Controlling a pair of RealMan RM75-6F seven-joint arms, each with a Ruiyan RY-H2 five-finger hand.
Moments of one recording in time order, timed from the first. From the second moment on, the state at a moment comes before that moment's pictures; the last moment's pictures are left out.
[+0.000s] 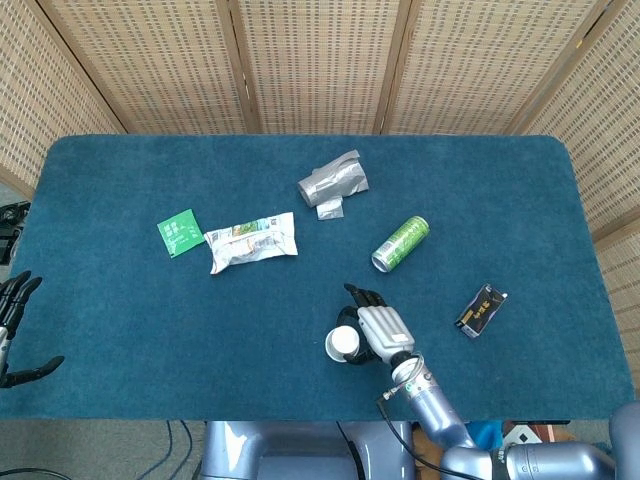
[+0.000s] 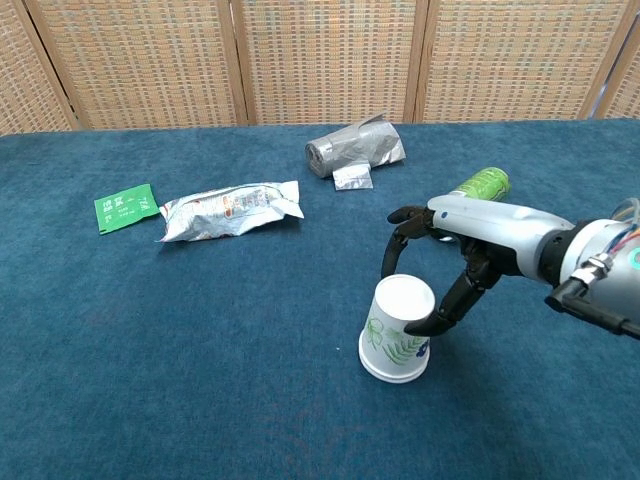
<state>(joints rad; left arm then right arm) -0.06 -0.95 -0.01 -1.75 1.56 1.51 -0.10 0.70 -1.56 0.16 -1.93 -0.77 1.11 -0.47</state>
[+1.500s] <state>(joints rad) -0.06 -0.96 0.00 -1.76 1.56 1.50 -0.07 0.69 -1.28 0.22 -2.28 -0.89 1.18 -0.44</state>
